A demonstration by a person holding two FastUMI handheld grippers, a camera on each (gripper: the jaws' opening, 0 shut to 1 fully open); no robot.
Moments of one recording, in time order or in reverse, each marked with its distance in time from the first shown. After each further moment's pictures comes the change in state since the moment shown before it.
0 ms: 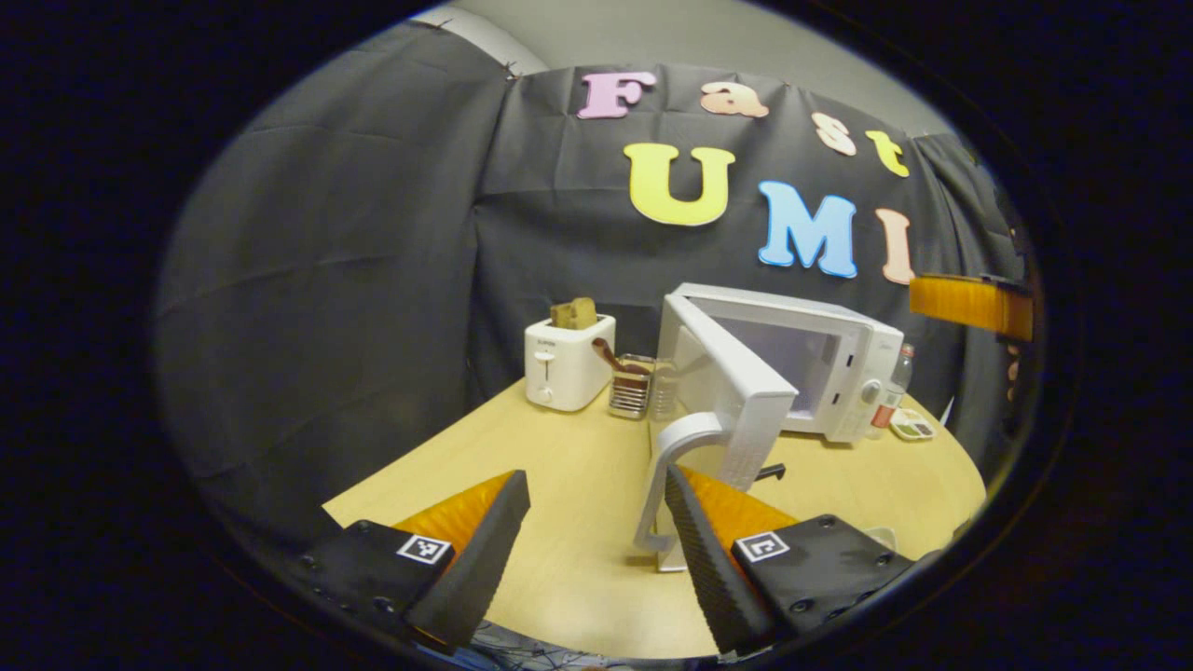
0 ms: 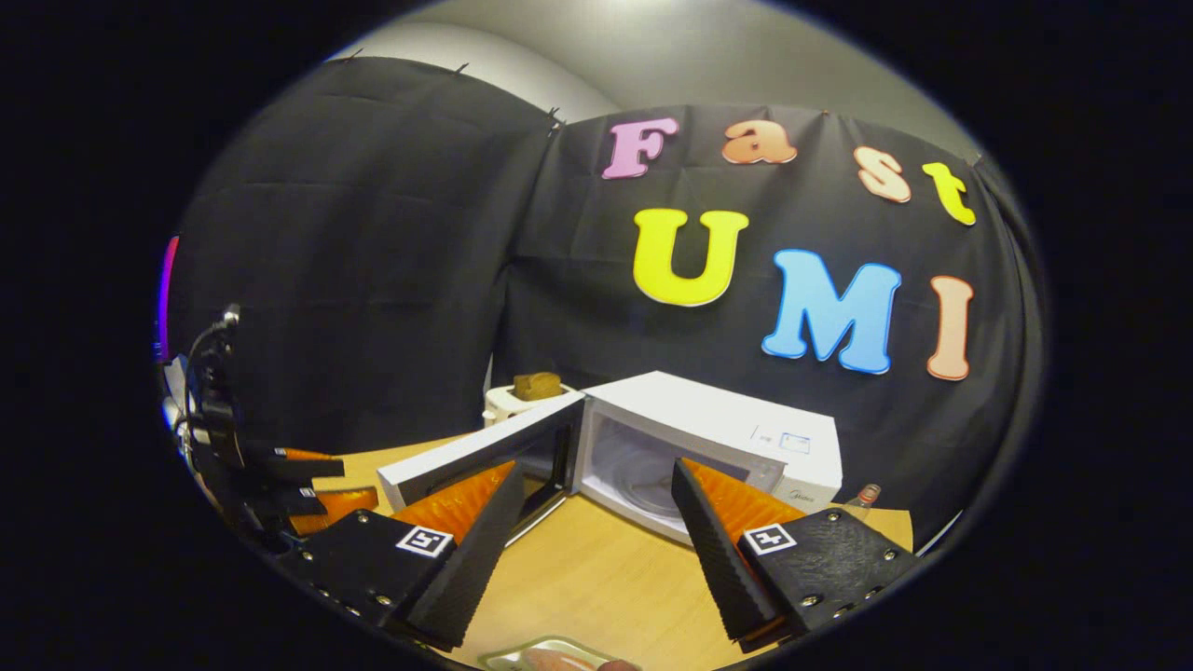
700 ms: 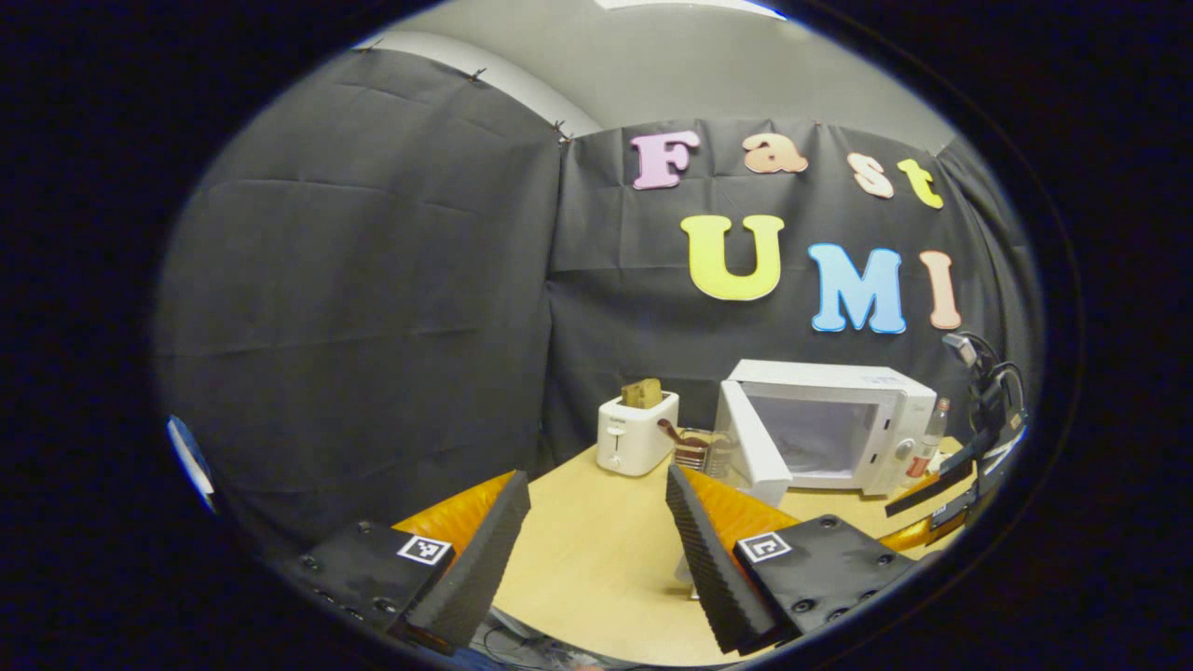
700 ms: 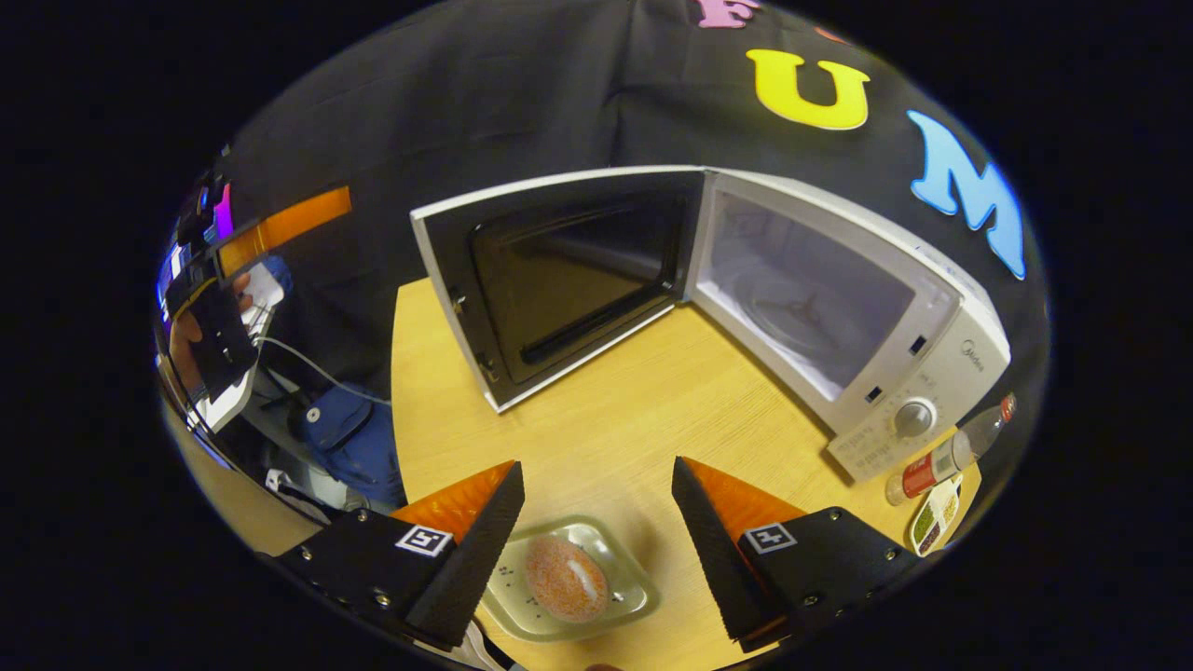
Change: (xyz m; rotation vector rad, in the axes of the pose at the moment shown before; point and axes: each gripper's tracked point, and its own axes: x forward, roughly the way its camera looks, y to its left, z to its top) left arm -0.076 0.028 0.070 0.017 -0.200 0.212; right arm -0.006 0.036 -0.182 -0.079 0.556 0.436
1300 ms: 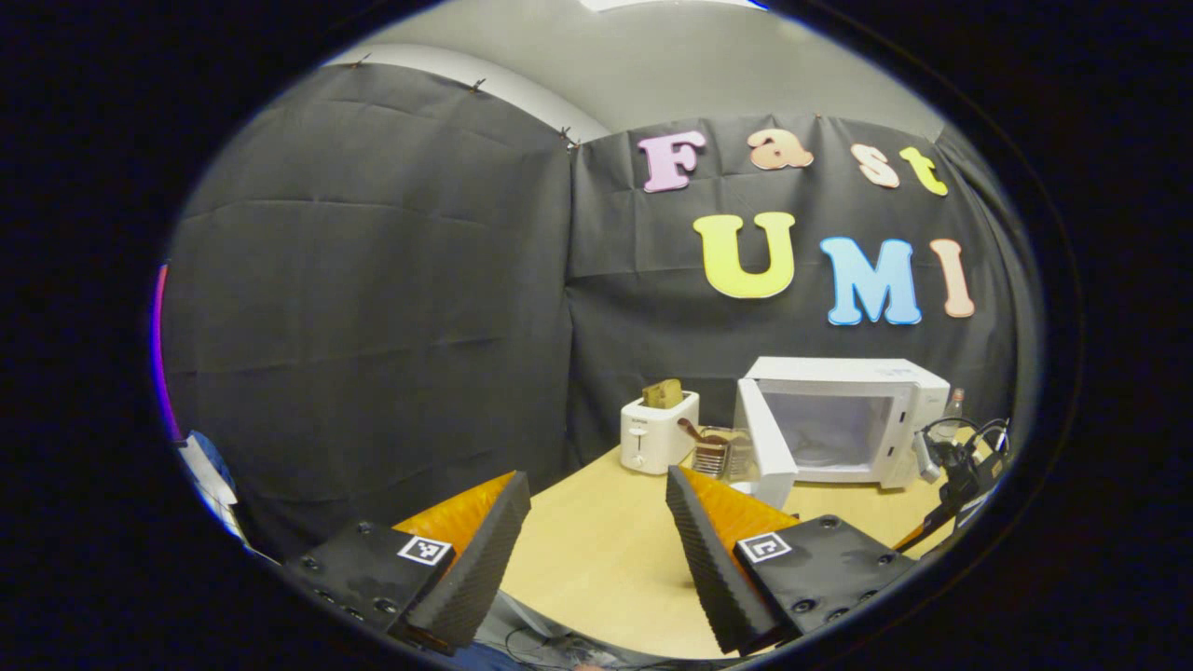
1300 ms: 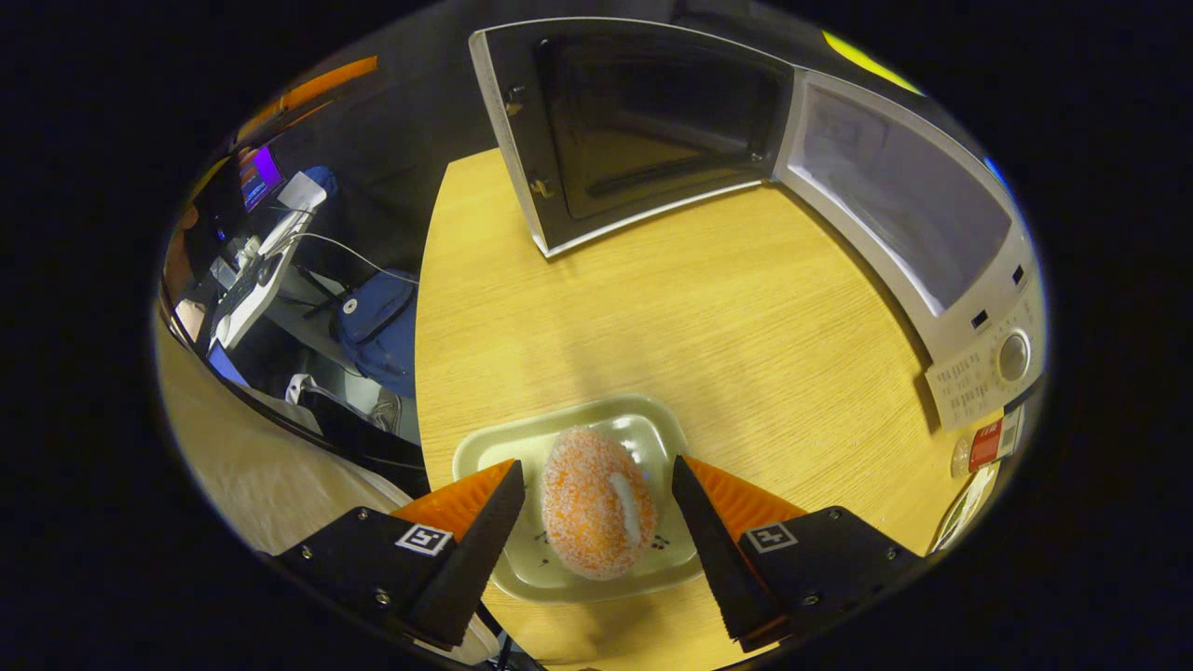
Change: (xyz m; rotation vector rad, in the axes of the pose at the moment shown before) left arm -0.019 0.004 0.001 0.018 0.008 0.070; right arm 0.028 0.021 -0.104 -0.072 0.305 0.137
